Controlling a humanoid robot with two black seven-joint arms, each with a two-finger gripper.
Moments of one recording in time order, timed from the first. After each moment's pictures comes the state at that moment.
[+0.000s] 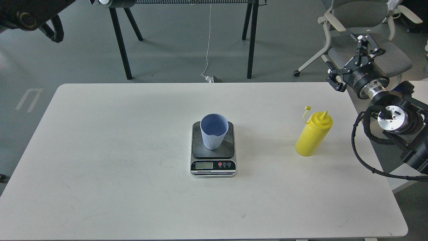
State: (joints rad) left arm -1.67 0.41 0.24 -0.55 0.77 -0.49 -0.49; right arm 0.89 -0.52 0.35 0.74 0.26 0.25 0.34
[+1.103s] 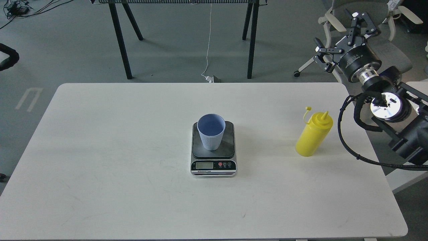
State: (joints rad) left arm -1.23 0.55 -0.39 -0.21 0.17 -0.49 -0.49; right arm 0.90 -0.47 0.50 0.76 0.27 0.40 0.33
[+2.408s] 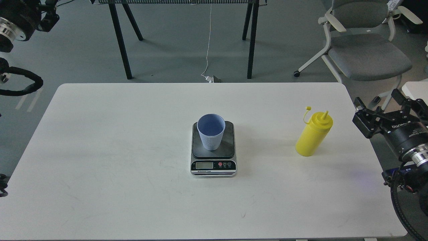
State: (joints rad) left arm -1.17 0.49 -0.37 -0.21 0.18 -0.49 -0.49; right arm 0.17 -1.01 0.68 1.63 1.03 0.49 0.32
